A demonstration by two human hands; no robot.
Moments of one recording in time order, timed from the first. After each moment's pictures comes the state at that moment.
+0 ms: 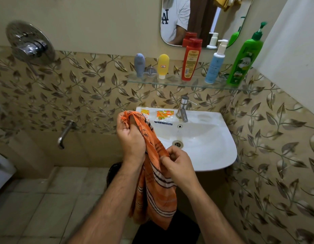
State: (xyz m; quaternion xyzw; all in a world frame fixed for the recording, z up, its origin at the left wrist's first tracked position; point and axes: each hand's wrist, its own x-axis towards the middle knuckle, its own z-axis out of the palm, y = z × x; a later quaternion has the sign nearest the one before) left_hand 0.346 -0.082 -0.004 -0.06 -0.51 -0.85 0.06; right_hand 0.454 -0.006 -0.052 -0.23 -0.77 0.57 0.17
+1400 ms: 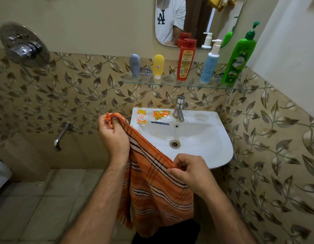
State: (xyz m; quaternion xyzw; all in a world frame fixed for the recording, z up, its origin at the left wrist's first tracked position) left_hand 0.307 -0.097 -0.031 -0.03 -0.63 -0.76 0.18; right_hand 0.496 0.030 -0.039 -0.20 -0.89 0.40 0.10
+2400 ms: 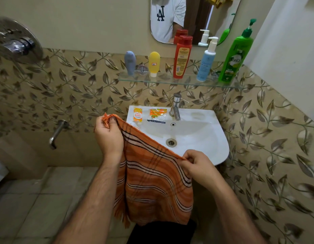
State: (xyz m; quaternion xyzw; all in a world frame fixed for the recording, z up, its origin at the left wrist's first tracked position) left_hand 0.294 -0.093 -0.052 -0.02 -0.69 -0.70 0.15; right_hand 0.502 0.063 -0.031 -0.31 -0.84 0.44 0.03
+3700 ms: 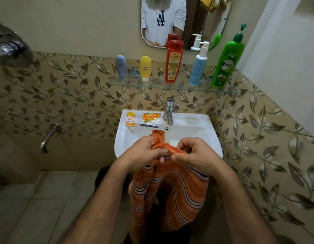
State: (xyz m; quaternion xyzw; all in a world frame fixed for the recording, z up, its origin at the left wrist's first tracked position) left_hand 0.359 -0.042 -0.012 -0.36 -0.73 -0.47 -0.33; right_hand 0.488 0.123 0.002 -0.16 -0.86 0.48 0.04
